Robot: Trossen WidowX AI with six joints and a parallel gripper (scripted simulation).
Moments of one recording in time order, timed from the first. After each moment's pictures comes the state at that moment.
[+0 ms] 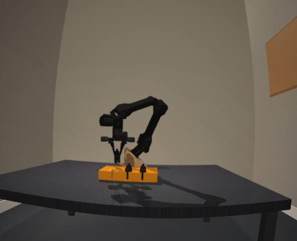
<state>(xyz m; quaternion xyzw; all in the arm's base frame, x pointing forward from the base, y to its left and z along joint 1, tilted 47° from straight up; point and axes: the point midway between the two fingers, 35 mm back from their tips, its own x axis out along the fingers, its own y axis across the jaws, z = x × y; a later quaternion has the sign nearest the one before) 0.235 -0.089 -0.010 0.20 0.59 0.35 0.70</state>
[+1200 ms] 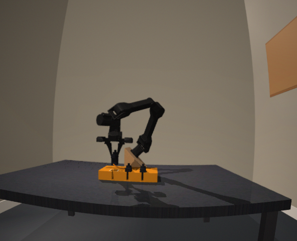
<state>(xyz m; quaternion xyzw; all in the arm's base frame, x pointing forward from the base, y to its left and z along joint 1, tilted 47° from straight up) 0.324 -0.091 -0.004 0.27 0.62 0.28 0.68</state>
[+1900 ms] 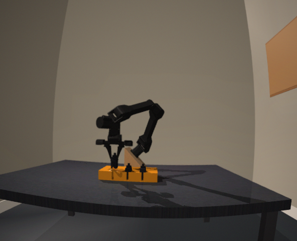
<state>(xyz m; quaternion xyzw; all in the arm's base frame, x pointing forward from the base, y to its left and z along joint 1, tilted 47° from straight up) 0.346 -0.080 -0.011 0.27 0.62 0.28 0.68</state>
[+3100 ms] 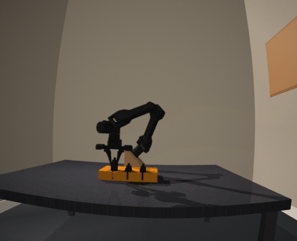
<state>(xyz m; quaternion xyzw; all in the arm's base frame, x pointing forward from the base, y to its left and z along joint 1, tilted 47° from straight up) 0.348 -0.063 -0.028 0.27 0.62 0.28 0.68</state>
